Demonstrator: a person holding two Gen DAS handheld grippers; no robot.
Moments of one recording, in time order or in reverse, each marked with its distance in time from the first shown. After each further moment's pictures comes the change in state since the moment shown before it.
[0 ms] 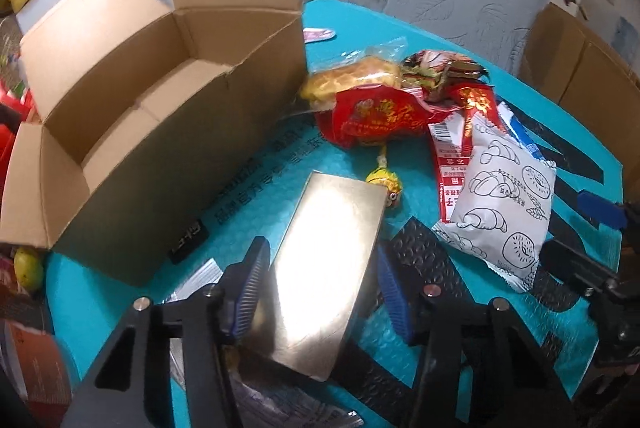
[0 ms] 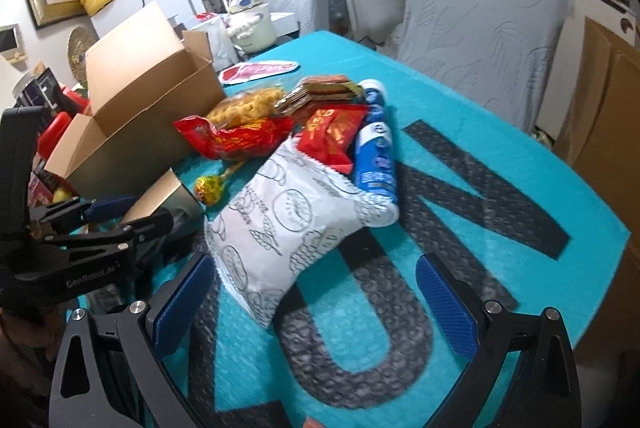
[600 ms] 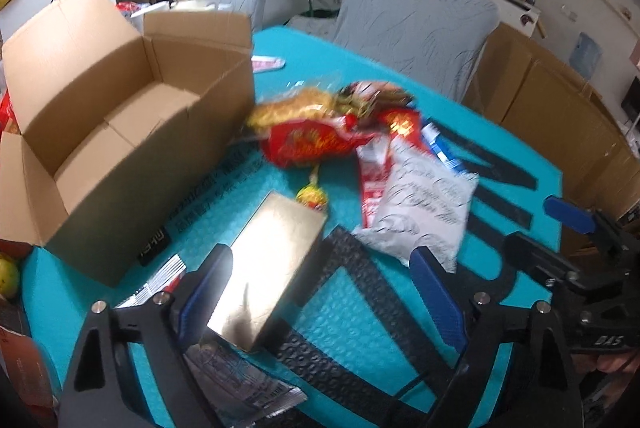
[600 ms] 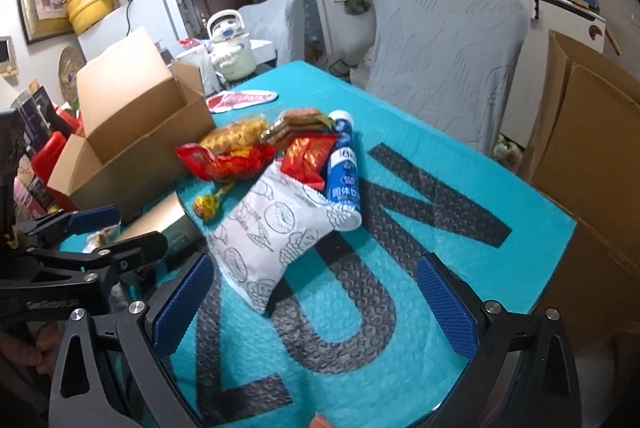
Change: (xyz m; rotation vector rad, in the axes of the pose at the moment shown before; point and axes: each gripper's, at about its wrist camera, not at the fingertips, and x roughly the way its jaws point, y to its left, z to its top) left arm -0.028 -0.011 -0.003 0.026 -0.078 -0.175; right arm -0.042 0.000 -0.007 0.016 -0.084 -0.113
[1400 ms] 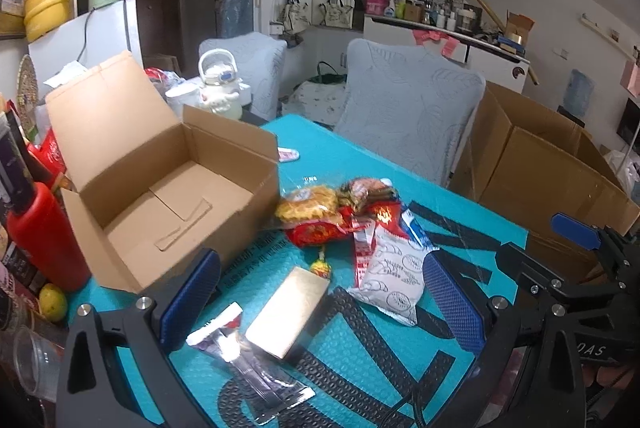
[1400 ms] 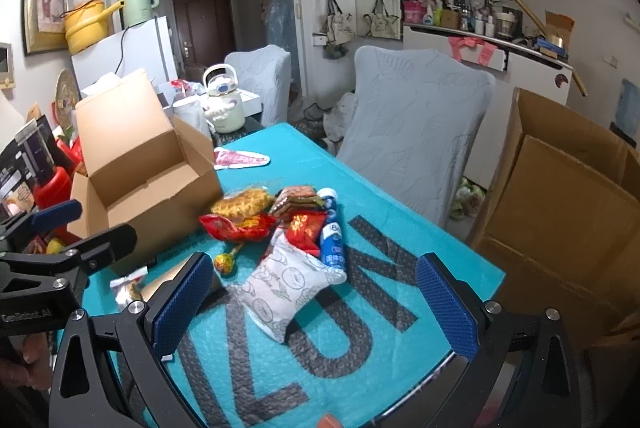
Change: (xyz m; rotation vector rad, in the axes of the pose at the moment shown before) left arm -0.101 0.000 0.025 0.001 -0.225 0.017; right arm -0.082 0.041 0.038 -0.022 -0.143 -0.134
